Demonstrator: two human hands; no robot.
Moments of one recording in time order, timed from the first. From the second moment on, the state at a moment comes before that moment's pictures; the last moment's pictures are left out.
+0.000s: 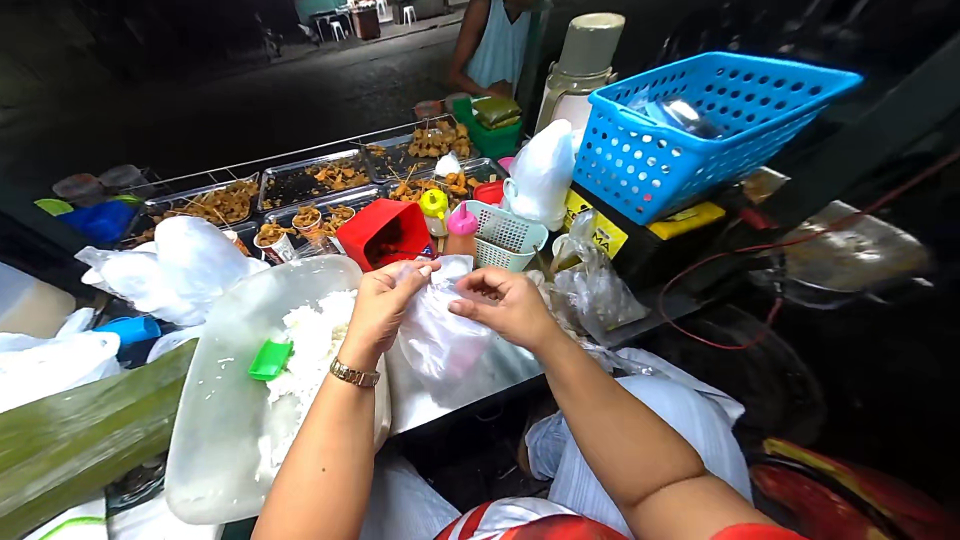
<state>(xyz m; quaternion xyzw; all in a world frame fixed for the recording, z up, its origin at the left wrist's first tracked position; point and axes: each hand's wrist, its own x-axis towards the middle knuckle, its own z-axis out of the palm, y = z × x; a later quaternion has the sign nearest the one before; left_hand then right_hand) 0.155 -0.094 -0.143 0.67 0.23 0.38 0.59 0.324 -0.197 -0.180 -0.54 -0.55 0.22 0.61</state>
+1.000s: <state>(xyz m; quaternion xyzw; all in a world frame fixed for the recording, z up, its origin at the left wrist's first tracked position) 0.163 -0.080 -0.161 0.68 0.41 0.19 0.58 0.349 -0.147 -0.188 -0.69 -0.51 0.29 0.42</state>
